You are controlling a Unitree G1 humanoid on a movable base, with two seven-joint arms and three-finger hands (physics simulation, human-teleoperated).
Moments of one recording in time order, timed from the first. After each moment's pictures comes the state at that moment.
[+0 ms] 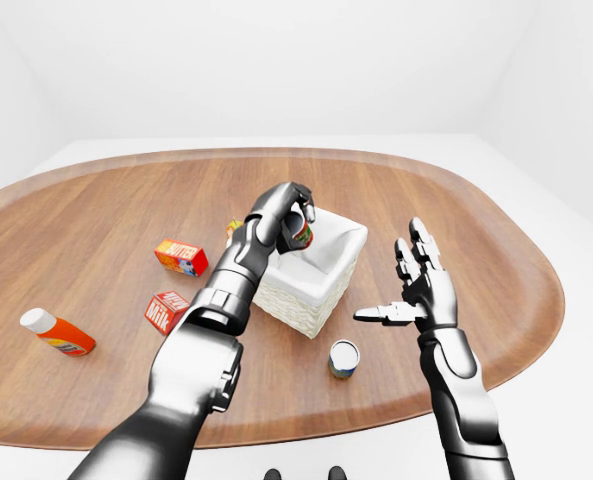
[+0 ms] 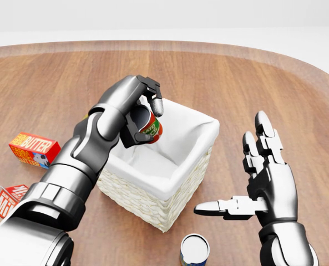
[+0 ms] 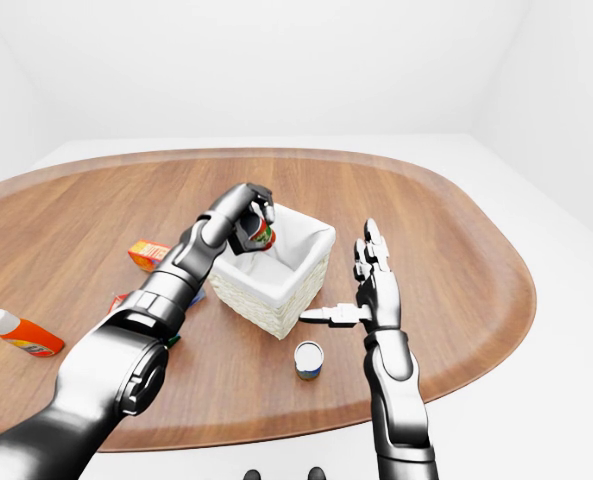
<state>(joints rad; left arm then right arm) -1.11 0.05 -0.05 1.10 0.68 -0.04 -0.04 -0.01 -0.03 -0.08 -0.23 0.14 0.09 0.06</state>
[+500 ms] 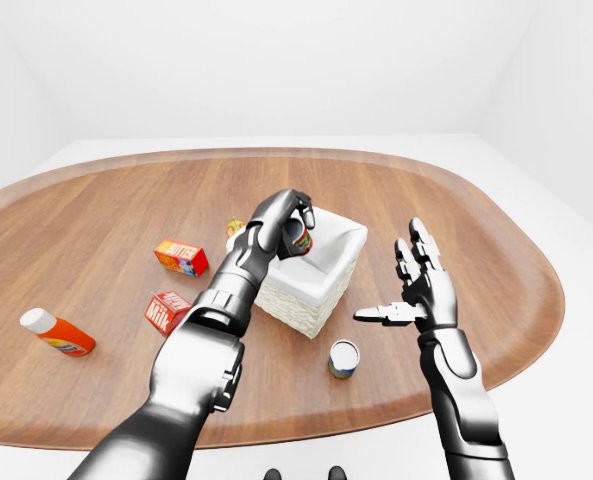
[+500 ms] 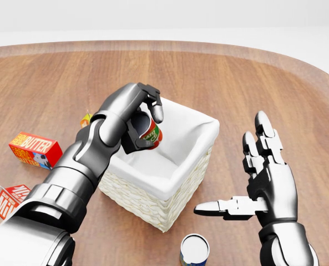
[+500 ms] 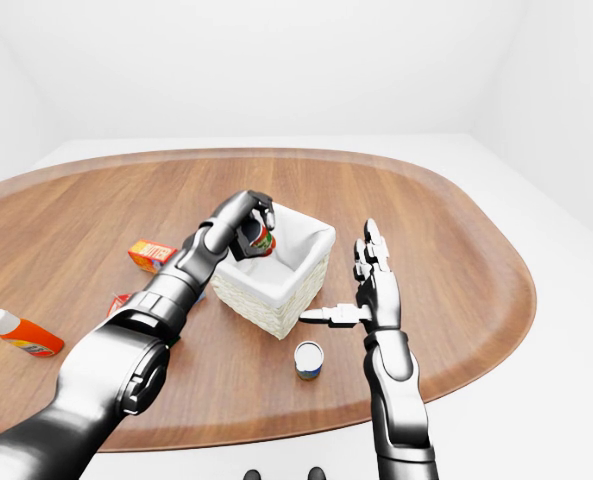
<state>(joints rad) -1.11 0.04 -0.05 1.19 0.69 -0.08 0.00 -0.01 -0.03 -0.08 -0.23 0.14 0.09 0.06</state>
